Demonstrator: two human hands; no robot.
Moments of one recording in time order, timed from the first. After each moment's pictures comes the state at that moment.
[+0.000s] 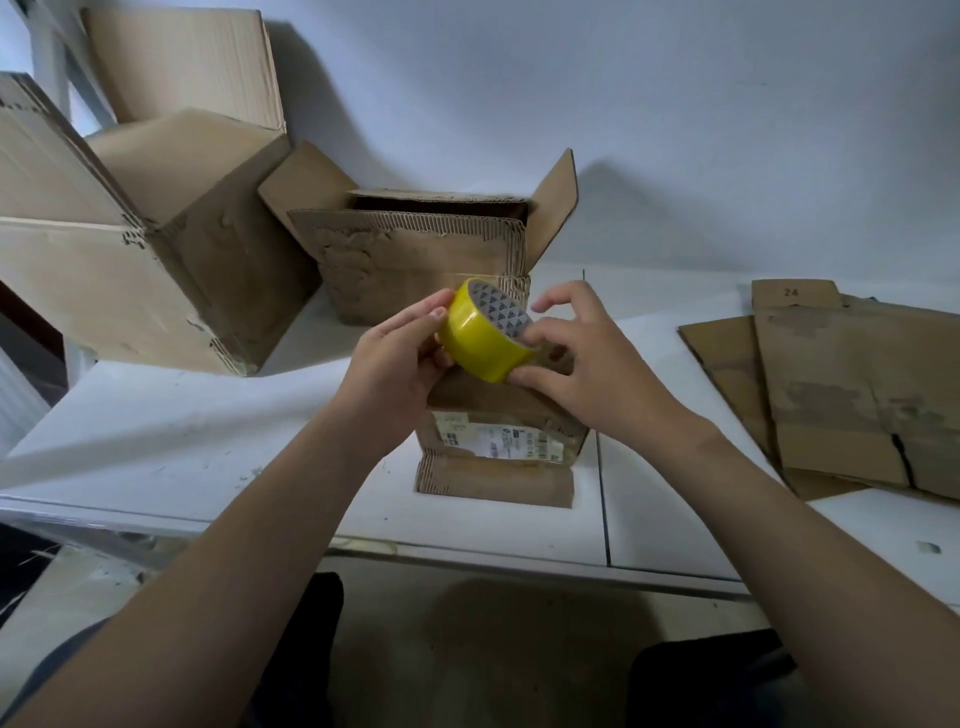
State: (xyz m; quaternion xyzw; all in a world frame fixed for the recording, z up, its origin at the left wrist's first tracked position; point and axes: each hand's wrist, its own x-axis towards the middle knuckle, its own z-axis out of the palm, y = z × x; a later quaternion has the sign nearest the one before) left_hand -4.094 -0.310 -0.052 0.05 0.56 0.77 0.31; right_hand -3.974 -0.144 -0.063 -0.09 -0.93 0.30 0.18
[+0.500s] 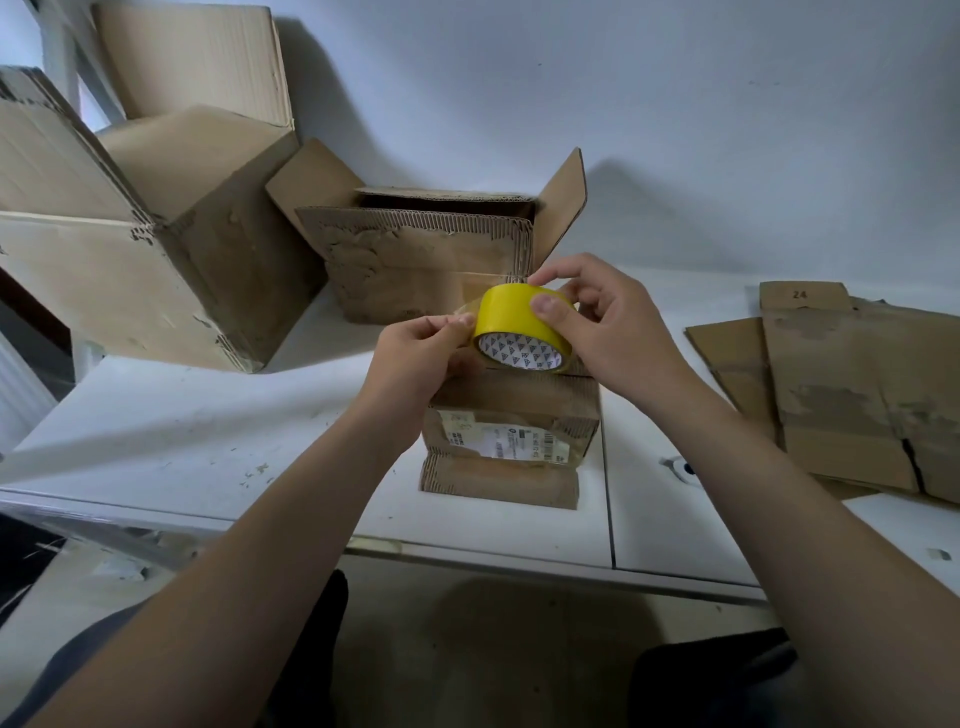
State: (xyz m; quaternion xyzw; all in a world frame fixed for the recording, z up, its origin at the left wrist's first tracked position) left_hand -4.093 -0.303 -0.061 0.09 0.70 0.66 0.26; right_hand -3.985 -0.137 -0.045 -0.10 -0.84 0.46 0.26
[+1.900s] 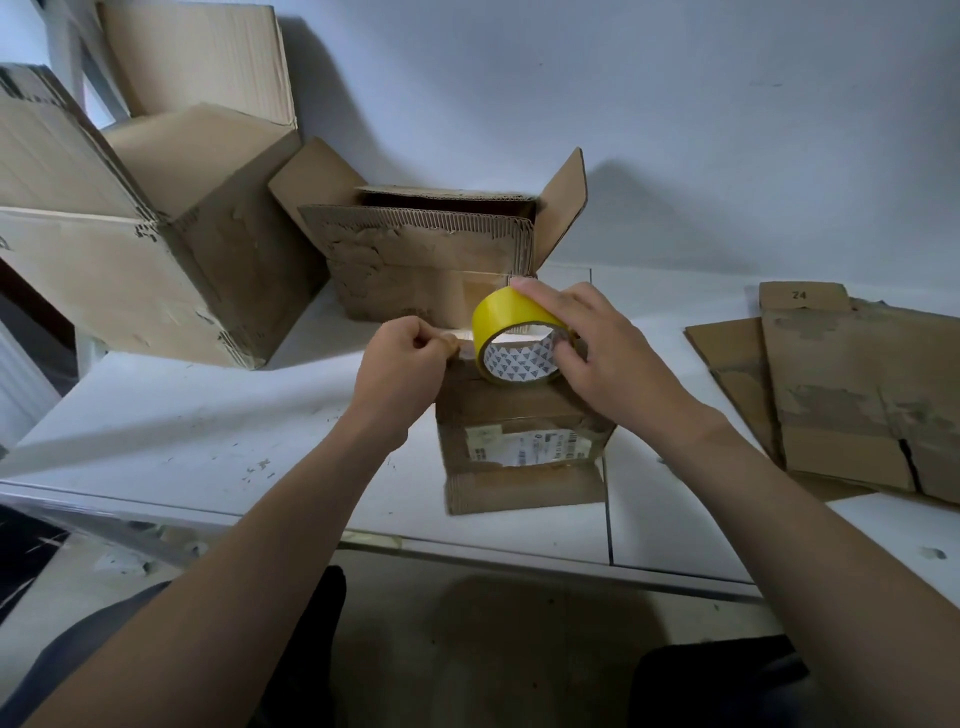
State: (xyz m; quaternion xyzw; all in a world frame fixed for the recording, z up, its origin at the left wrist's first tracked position) left_hand -4.090 -0.314 -0.058 0.16 0.83 0.51 0.13; right_hand -3.980 -0.127 -0.071 -0.05 -0.94 0.26 0.20
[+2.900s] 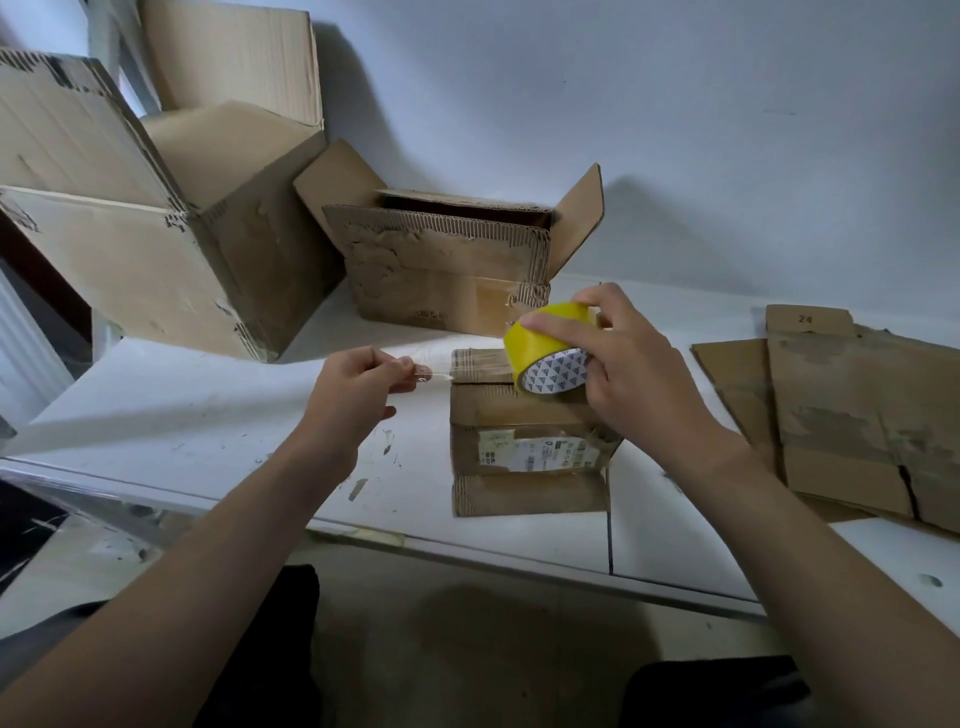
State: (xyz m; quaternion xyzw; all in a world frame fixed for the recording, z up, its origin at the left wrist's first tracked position) left_hand -4.097 -0.366 -0.067 0.06 0.77 0.61 0.19; right_hand -3.964 -0.140 -0.054 -0.06 -0.96 0.14 0.22
